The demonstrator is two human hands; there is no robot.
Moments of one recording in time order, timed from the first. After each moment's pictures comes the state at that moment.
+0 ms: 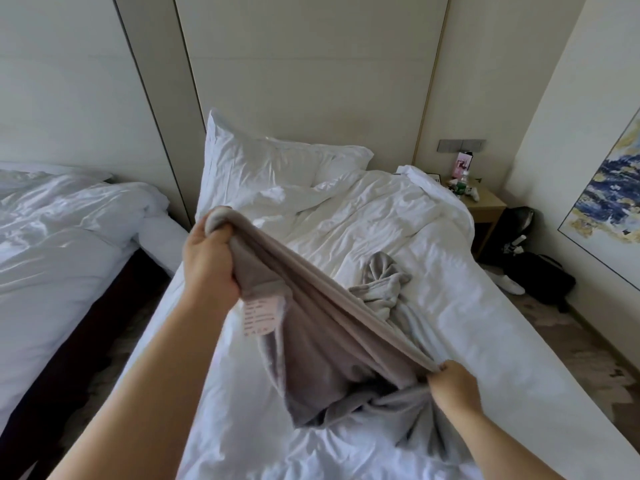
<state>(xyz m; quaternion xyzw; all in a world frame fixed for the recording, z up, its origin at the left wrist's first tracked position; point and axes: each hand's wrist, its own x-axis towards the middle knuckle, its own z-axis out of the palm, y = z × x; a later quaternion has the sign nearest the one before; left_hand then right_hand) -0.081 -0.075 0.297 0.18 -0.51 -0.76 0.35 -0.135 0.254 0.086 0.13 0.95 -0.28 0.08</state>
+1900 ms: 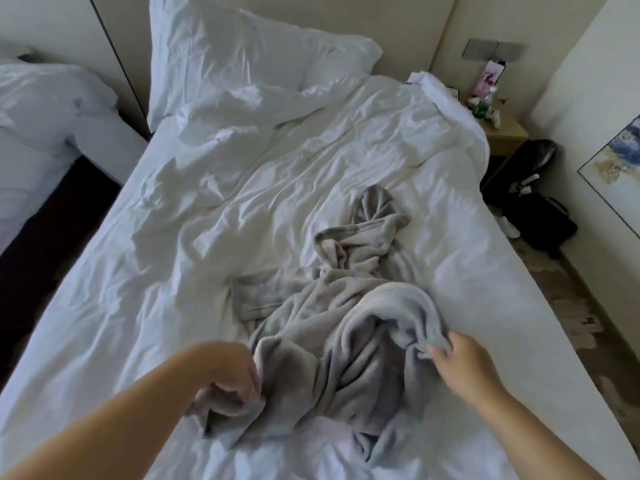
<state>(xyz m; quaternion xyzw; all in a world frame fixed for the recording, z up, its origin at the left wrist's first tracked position) -0.129 -0.060 0.041 0.08 -0.86 -0.20 -0.46 -0.203 0.283 0.048 0.03 0.97 -0.18 0.16</state>
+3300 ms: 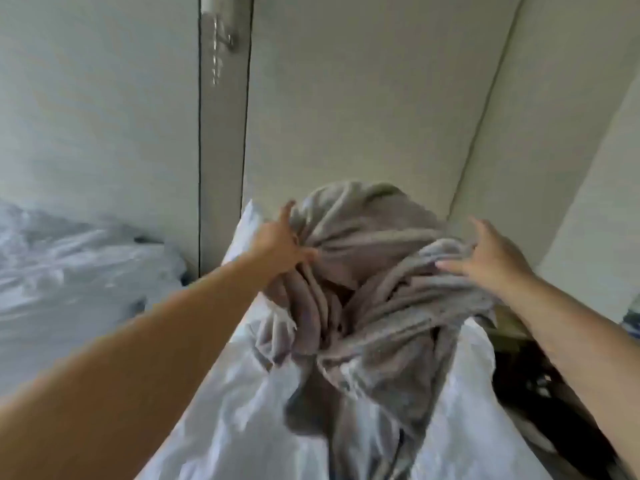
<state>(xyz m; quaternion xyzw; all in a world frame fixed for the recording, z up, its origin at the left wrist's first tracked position) -0.188 -0.156 0.434 0.15 -0.92 -0.30 0.22 -0.274 0.143 0.466 -0.12 0.94 -0.26 -0.17</state>
